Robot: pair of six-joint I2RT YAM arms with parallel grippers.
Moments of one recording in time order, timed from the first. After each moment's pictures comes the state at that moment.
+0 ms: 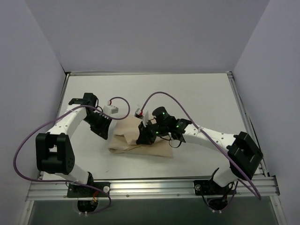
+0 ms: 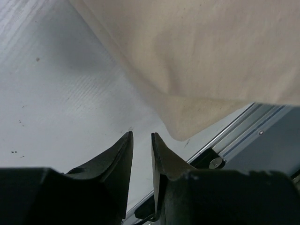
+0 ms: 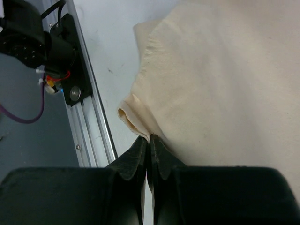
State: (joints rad) left arm -0.08 1.55 1.16 -1.11 0.43 0.55; right arm 0.83 1.53 0.97 -0.10 -0.58 0.17
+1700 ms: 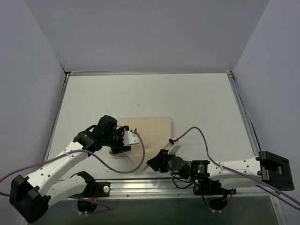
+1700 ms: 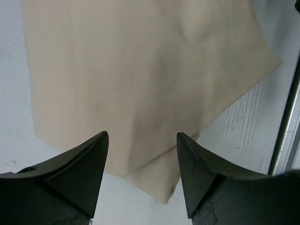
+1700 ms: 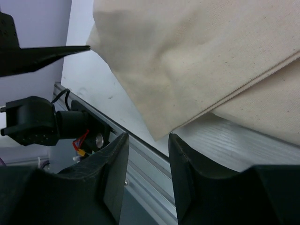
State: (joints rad) left arm -0.64 0.99 0.77 -0.66 0.34 0.75; right arm 1.38 1.04 0.27 0.29 0.43 1.15
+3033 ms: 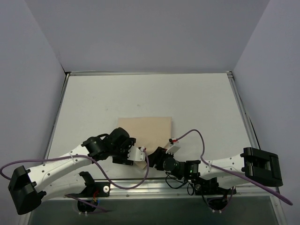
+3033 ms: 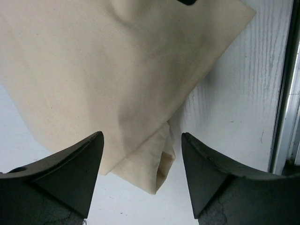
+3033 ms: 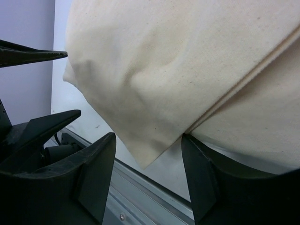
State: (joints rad) left arm -0.93 1.03 0.73 -0.73 0.06 0.84; right arm 1.37 1.22 0.28 0.39 0.57 1.30
